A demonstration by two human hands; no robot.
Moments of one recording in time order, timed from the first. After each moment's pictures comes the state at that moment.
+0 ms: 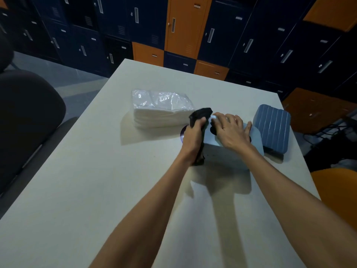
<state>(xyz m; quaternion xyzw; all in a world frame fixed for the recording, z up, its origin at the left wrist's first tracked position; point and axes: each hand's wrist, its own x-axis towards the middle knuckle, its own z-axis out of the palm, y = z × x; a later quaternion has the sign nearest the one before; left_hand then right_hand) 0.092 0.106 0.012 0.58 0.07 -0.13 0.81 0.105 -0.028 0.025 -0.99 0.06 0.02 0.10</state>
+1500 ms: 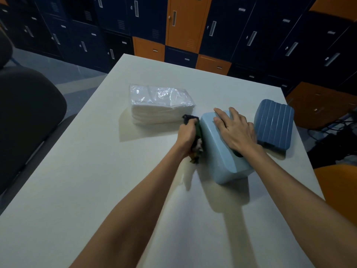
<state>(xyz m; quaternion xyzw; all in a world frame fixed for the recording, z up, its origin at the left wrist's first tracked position) 0.106 0.110 0.000 0.61 0.19 -0.19 0.75 0.095 -0.041 0.025 -1.00 0.03 -0.01 0.07</state>
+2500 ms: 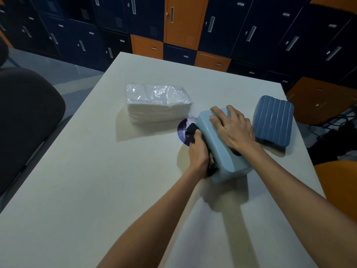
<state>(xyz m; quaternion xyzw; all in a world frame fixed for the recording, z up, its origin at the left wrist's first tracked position) 0.055 0.065 -0.020 0.50 0.26 -0.14 0.81 0.096 -0.041 0.023 -1.00 0.01 -0.02 0.07</state>
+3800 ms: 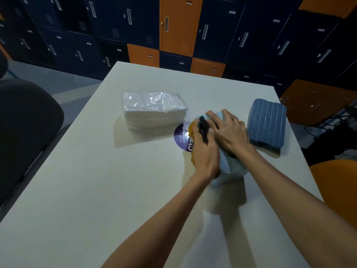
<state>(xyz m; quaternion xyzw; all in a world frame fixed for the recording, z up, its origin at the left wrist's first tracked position) 0.040 0.050 0.010 0.67 0.09 0.00 0.74 0.094 -0.043 0.026 -1.00 0.01 -0.01 0.06</state>
